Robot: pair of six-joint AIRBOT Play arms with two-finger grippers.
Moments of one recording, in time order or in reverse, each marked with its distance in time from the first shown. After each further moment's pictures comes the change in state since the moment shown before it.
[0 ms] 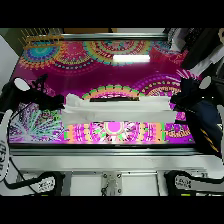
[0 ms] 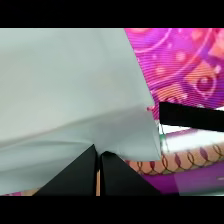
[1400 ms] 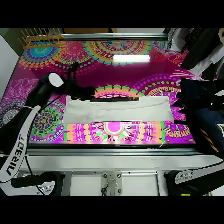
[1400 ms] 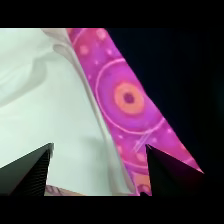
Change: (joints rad) left arm -0.385 -0.048 0.088 -0.161 0.246 -0.064; right arm -0.342 -0.290 0.034 0.501 -0.033 -0.580
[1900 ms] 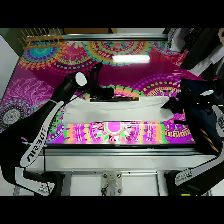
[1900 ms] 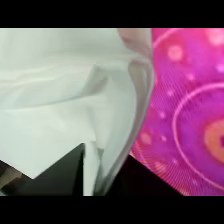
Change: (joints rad) left arm -0.174 -0.185 0.180 0.000 0.022 -0.030; right arm 0.107 -0.109 -0.002 0.113 0.004 -0.054
